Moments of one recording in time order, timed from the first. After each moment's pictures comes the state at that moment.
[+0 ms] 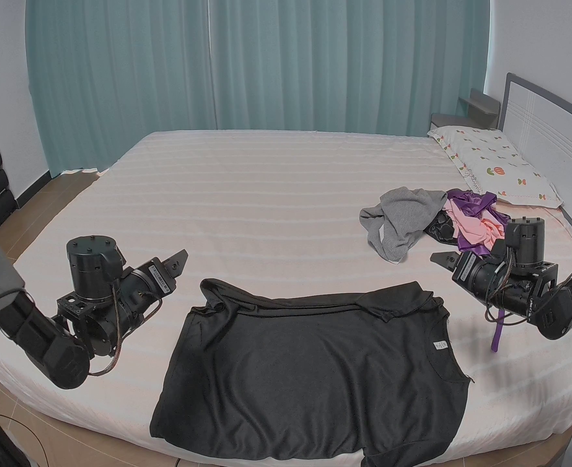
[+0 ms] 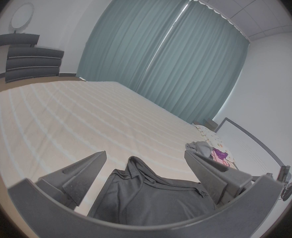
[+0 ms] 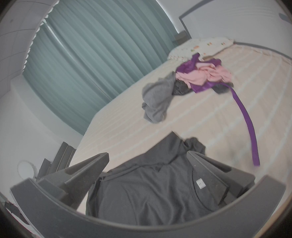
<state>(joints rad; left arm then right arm) -0.33 1.87 -0.50 -1.09 0.24 -0.59 0.22 1.86 -0.62 -0.77 -0.02 0.67</state>
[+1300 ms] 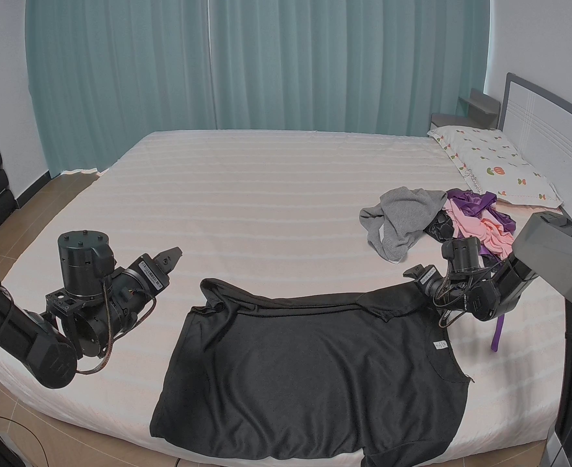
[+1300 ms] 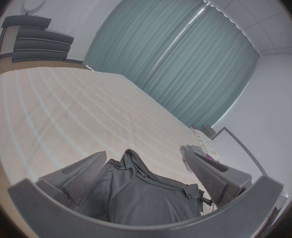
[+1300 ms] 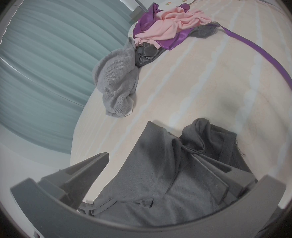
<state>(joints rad) -0.34 1.78 -0.50 -0.95 0.23 -0.75 0.18 2.37 -1.06 -0.64 -0.02 1.01</state>
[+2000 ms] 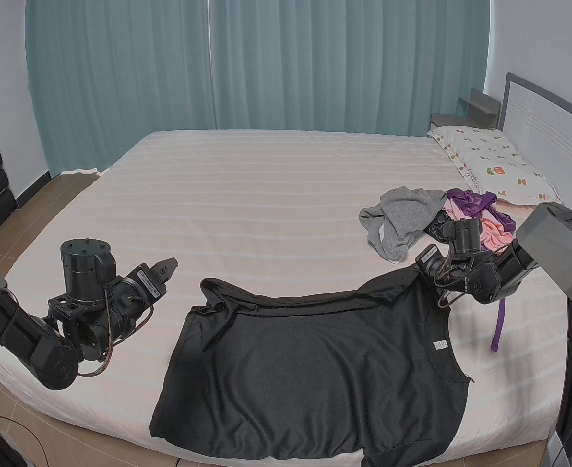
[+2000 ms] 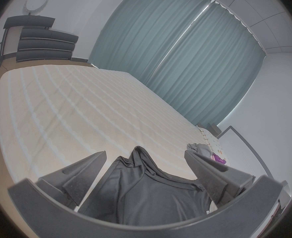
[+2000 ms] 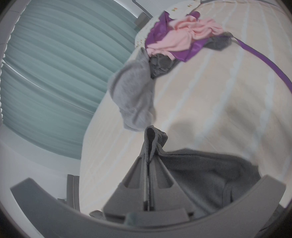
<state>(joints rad) -0.32 1.80 -0.48 -0.94 0.24 -0.76 0.17 2.36 -1.19 -0.58 -0.02 1.03</state>
